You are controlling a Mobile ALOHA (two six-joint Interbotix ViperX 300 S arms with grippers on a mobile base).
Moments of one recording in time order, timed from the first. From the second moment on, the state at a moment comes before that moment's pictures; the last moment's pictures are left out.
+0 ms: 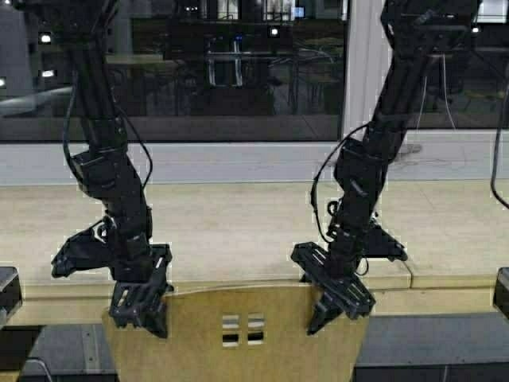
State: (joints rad) left arm -0.36 0.92 0.40 -1.07 -0.12 -0.66; right arm 0.38 1.04 0.16 0.80 0.16 0.47
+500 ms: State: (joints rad) left arm -0.34 0.90 0.40 -1.05 -0.10 -0.54; right arm 0.38 1.04 0.14 0.78 0.19 0.39
